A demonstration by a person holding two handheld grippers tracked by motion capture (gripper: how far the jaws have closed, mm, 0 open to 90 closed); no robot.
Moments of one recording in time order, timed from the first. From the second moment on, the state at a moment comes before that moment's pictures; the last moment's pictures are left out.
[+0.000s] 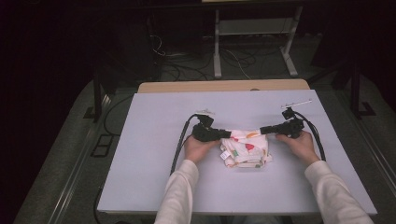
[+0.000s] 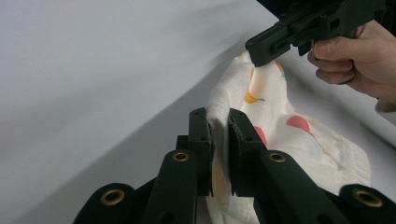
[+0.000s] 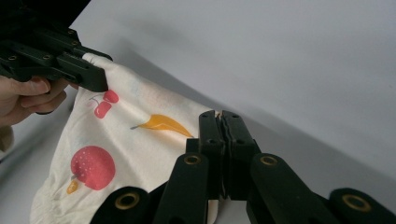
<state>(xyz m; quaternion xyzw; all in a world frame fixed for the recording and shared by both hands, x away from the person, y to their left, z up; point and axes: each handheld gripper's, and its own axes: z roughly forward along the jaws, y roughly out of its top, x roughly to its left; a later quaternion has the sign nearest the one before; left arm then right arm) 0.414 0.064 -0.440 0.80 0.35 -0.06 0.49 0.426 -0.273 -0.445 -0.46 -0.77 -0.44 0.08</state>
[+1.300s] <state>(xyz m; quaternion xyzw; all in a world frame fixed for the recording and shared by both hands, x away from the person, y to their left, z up) 0.455 0.100 -0.430 0.79 0.37 0.02 0.49 0.471 -0.221 -0.430 -0.46 -0.77 -0.44 0.03</state>
